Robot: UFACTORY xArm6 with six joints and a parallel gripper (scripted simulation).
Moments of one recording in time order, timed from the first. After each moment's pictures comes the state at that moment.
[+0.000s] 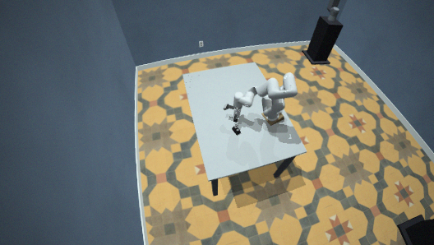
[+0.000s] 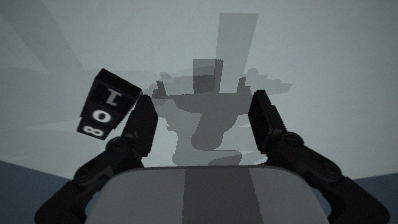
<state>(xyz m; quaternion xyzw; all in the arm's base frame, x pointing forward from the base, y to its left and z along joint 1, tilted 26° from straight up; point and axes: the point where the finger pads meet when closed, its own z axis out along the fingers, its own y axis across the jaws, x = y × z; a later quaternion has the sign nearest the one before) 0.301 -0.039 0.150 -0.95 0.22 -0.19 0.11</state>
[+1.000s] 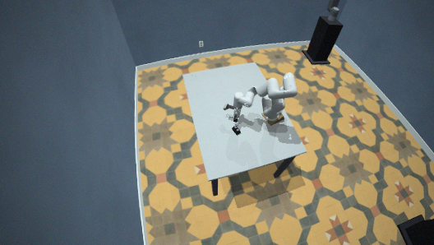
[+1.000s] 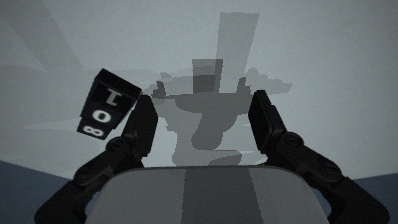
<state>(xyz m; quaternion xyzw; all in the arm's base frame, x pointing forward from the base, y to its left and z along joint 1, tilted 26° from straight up) 0.301 -0.039 0.150 -0.95 0.22 -0.19 0.11</state>
